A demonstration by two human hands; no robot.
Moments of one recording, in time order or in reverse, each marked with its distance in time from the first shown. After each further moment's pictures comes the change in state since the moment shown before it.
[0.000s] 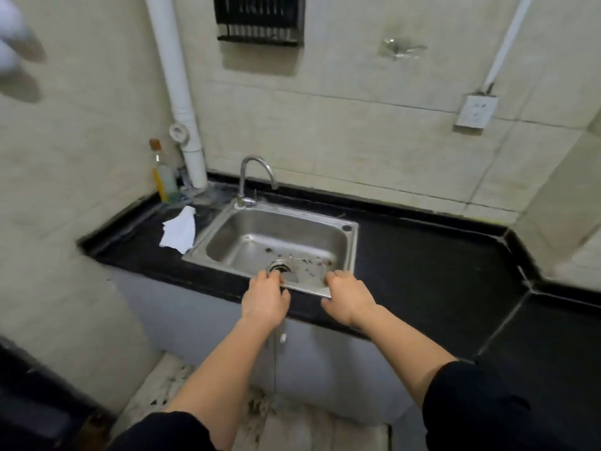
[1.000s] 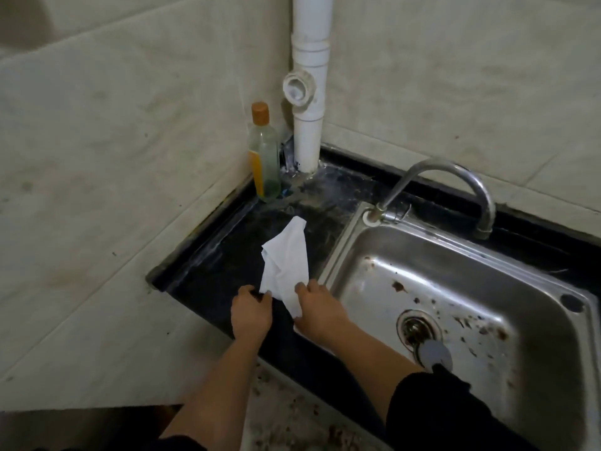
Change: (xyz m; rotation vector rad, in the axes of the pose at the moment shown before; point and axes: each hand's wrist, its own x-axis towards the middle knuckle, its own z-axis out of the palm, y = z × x) left_hand 0.310 -0.365 -0.025 -0.454 0.137 -0.831; right_hand 0.412 -0.302 0.128 0.074 -0.340 -0.304
